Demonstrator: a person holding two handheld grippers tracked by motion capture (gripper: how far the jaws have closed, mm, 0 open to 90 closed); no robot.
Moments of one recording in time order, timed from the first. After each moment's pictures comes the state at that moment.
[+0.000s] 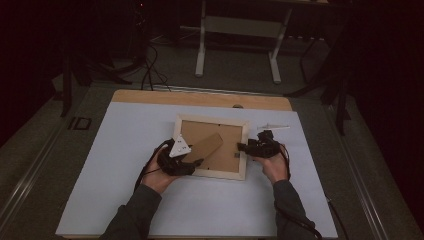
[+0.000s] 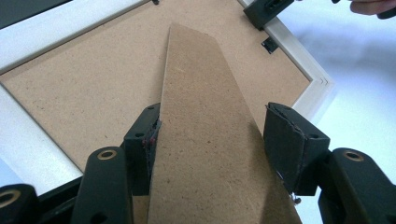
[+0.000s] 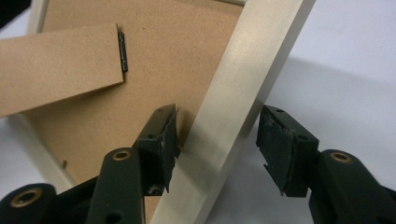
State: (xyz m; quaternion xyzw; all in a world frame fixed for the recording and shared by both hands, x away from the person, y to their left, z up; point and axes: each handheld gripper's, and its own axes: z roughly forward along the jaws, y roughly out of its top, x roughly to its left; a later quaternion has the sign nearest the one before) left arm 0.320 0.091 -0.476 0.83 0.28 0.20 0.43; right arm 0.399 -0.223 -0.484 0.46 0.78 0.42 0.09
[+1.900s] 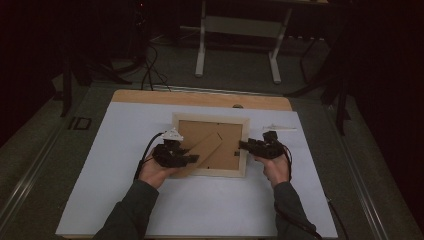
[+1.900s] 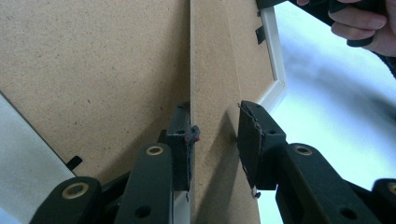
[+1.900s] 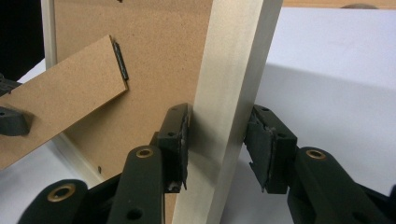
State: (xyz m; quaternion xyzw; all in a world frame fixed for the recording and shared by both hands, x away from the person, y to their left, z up) left arm 0.344 0.109 -0.473 0.82 0.35 0.03 0.45; right arm 0.388 -0.230 -0.475 0.46 0.76 0.46 0.07
